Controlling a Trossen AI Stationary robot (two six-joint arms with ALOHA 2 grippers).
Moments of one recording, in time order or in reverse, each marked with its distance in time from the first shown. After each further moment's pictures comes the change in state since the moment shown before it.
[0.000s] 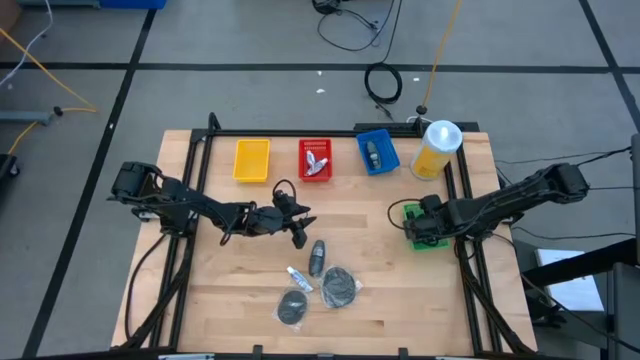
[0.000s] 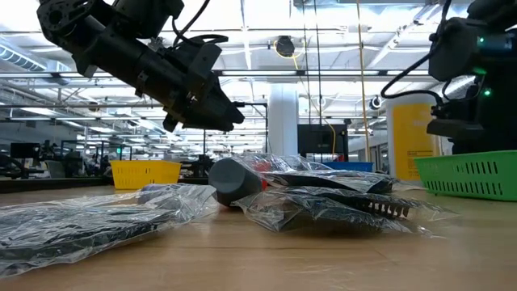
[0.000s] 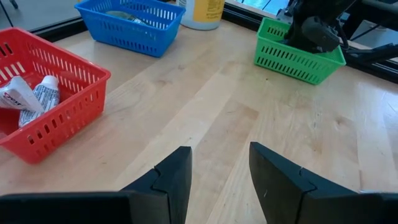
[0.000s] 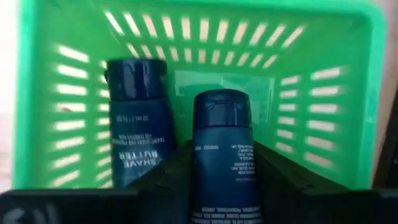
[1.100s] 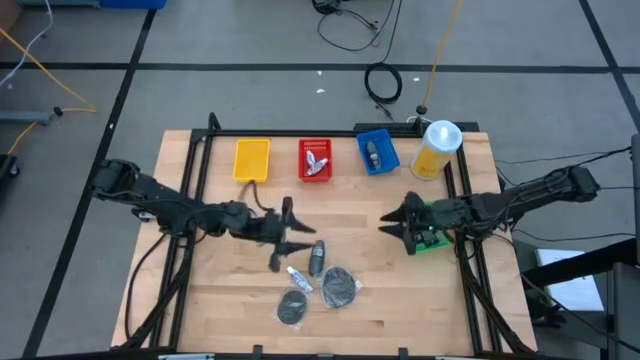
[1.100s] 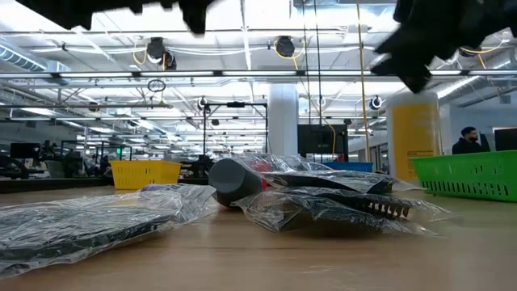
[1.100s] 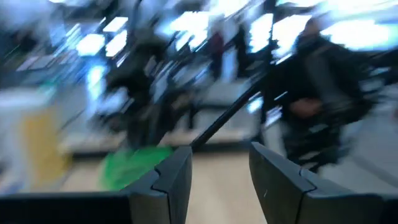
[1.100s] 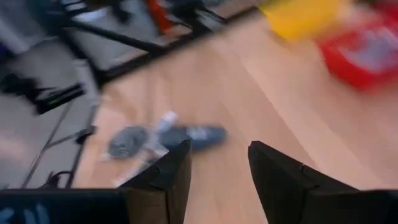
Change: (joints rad) left arm -0.117 -0.200 0.015 0.330 0.420 0.432; right arm 0.041 -0.291 -0.034 1.010 -0.087 -1.059
